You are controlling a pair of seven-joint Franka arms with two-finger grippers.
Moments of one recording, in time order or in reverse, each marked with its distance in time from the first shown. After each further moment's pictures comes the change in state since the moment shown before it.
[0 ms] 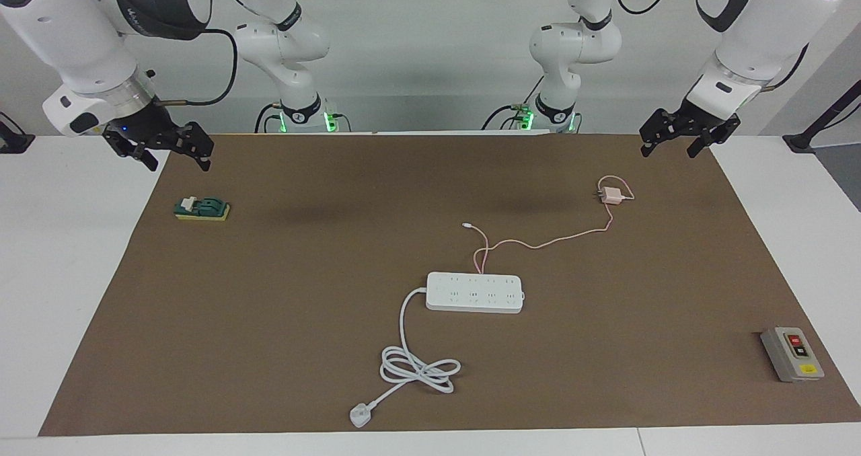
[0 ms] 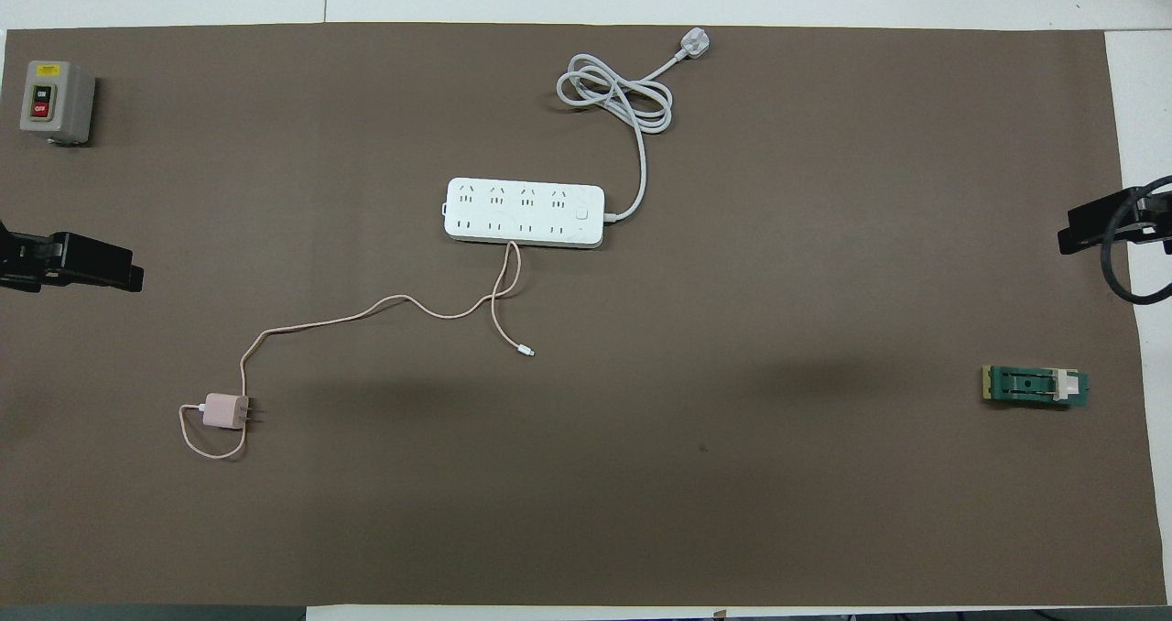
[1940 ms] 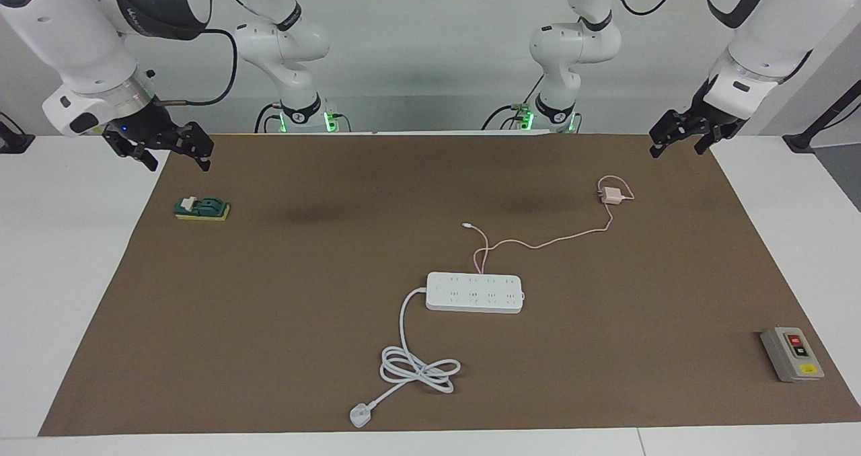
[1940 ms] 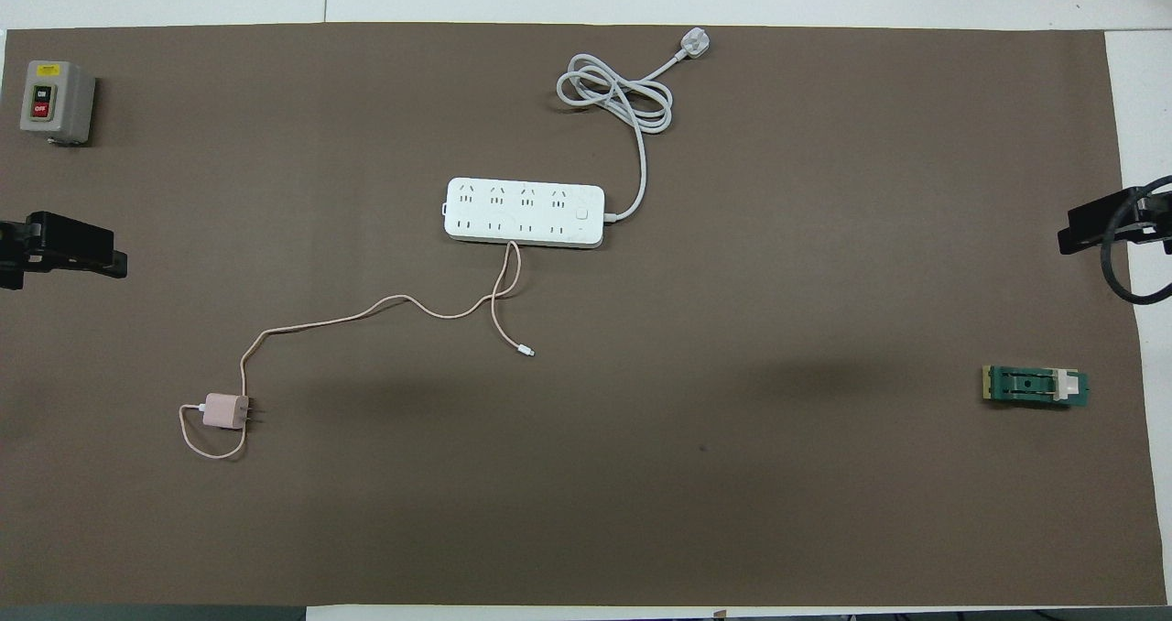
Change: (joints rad) left arm 0.022 0.025 -0.014 0.053 -0.002 -0.029 -0.071; right arm 0.000 0.000 0.000 0.000 0.000 0.000 0.000
